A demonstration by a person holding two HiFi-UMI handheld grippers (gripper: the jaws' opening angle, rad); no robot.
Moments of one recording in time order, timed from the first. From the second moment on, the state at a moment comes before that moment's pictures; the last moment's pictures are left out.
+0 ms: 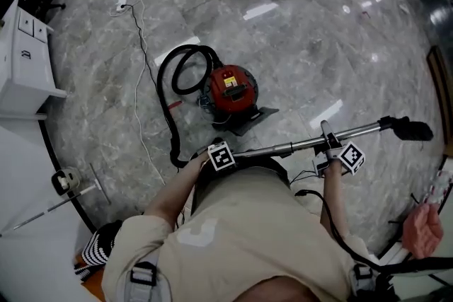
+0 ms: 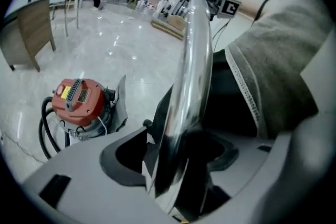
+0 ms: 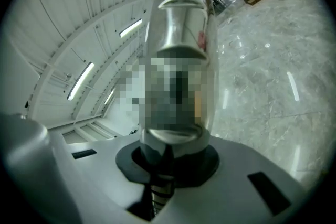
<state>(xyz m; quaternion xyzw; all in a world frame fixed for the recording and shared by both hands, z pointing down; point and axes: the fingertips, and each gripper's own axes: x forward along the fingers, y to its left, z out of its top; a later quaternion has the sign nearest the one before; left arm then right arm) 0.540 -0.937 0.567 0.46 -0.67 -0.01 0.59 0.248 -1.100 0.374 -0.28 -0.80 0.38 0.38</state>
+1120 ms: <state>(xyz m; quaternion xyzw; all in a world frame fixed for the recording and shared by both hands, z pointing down) 0.386 -0.998 0.526 0.04 -0.82 -0.21 0.54 -0.042 -1.136 0.339 -0.56 -0.70 0.20 0.40</state>
